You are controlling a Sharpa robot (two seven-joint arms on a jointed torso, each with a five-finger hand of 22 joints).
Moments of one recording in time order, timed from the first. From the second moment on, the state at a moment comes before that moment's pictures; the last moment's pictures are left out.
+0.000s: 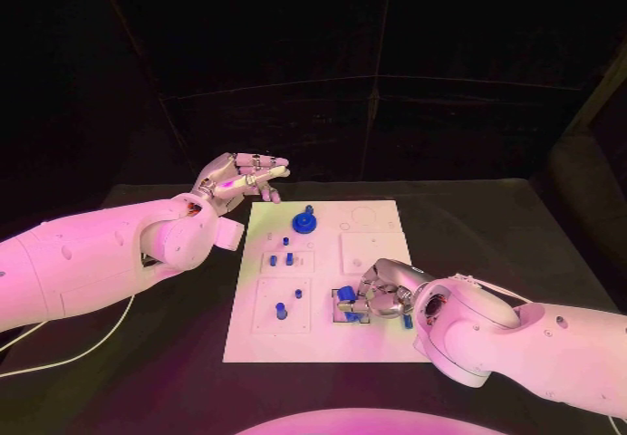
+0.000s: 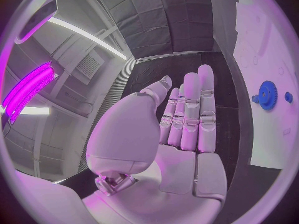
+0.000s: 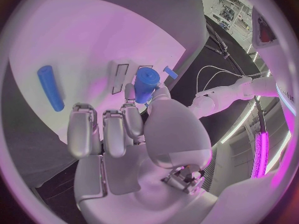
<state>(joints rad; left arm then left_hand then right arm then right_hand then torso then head) 1.27 -0.84 -0.16 1.43 0.02 -0.17 0.48 1.36 -0.08 0.32 0.03 0.07 1.01 0.19 0.11 0.07 1.11 0.11 0.17 0.07 1.21 0.02 0.89 0.41 0.17 1.21 0.12 0.50 0.63 1.09 -0.85 -0.17 1.88 -1.32 -0.43 -0.61 1.23 0.04 -0.25 0.29 0.29 0.98 0.05 0.50 0.47 1.43 -0.01 1.26 1.28 1.47 -0.08 1.45 1.30 0.07 1.41 0.04 1.46 1.31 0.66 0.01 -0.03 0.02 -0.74</state>
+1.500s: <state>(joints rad) 1.27 -0.85 -0.16 1.43 0.02 -0.17 0.48 1.36 -0.08 0.32 0.03 0.07 1.01 0.19 0.11 0.07 1.11 0.11 0.17 0.07 1.21 0.02 0.89 0.41 0.17 1.21 0.12 0.50 0.63 1.09 -0.82 -0.17 1.87 -1.43 -0.41 -0.61 1.33 0.02 -0.16 0.23 0.18 0.98 0.05 0.46 0.55 1.39 -0.02 1.11 1.19 1.47 -0.08 1.43 1.28 0.07 1.40 0.03 1.44 1.31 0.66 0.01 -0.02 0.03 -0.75</state>
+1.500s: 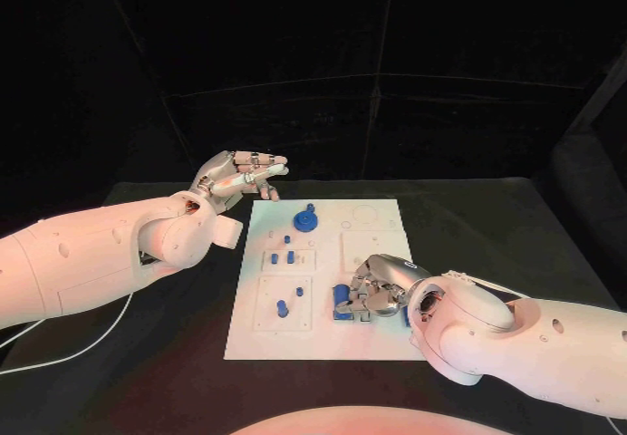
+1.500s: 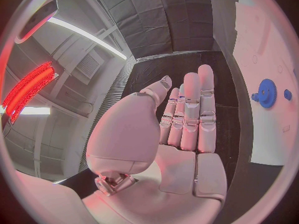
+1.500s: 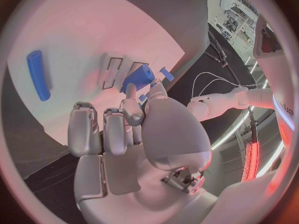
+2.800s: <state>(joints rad) 1.27 -0.85 -0.16 1.43 0.02 -0.17 0.48 1.36 -0.08 0.32 0.03 0.07 1.01 0.19 0.11 0.07 1.11 0.11 0.17 0.07 1.21 0.02 0.89 0.41 0.17 1.21 0.12 0.50 0.63 1.09 -1.08 -0.16 1.93 -1.42 -0.45 -0.56 1.38 0.02 -0.23 0.22 0.23 0.91 0.10 0.29 0.46 1.39 0.01 1.11 1.19 1.47 -0.06 1.43 1.28 0.07 1.40 0.05 1.44 1.31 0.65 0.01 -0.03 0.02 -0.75</state>
